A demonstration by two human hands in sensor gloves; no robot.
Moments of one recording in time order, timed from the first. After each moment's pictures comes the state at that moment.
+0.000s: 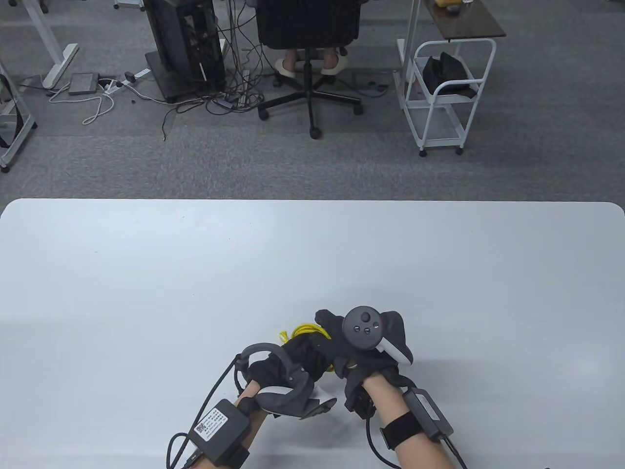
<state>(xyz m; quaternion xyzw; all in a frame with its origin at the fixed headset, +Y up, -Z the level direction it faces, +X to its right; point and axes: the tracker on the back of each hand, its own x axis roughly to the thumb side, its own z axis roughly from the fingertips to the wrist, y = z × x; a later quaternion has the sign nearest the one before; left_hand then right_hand) -0.053 -0.745 -0.269 0.12 -0.41 -0.26 0.87 0.075 -0.716 -0.331 0.19 0.07 0.94 0.27</state>
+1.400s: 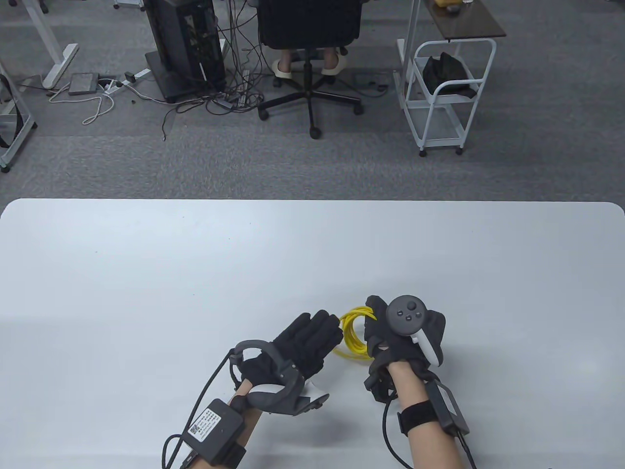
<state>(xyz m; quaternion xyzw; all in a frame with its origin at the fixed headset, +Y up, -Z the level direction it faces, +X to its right) -0.074 -0.732 -0.281 0.16 -0.36 -0.24 0.89 0.153 -0.744 -0.356 -0.02 0.07 0.94 0.33</state>
